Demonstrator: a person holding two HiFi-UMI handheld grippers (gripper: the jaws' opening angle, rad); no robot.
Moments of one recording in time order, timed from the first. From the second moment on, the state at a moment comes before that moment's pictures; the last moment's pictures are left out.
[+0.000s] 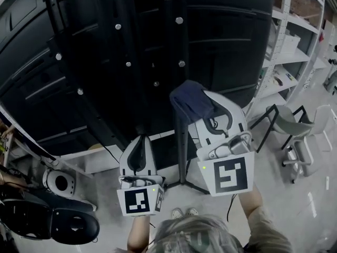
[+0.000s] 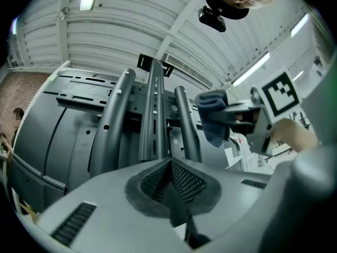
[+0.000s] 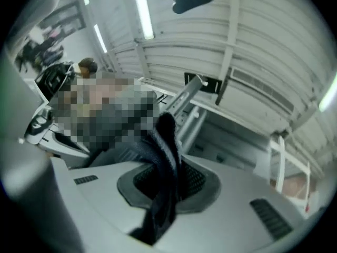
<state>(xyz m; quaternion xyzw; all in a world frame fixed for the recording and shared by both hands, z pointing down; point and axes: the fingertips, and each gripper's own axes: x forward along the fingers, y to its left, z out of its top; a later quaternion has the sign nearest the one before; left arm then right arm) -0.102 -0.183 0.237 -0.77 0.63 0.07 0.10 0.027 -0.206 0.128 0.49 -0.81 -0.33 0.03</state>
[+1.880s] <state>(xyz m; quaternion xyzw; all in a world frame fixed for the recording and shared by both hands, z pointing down) -0.097 -0.172 0.252 -0.78 0.62 0.07 0.08 -0.001 -0.247 0.055 0.52 -0.62 -0.55 0.21</state>
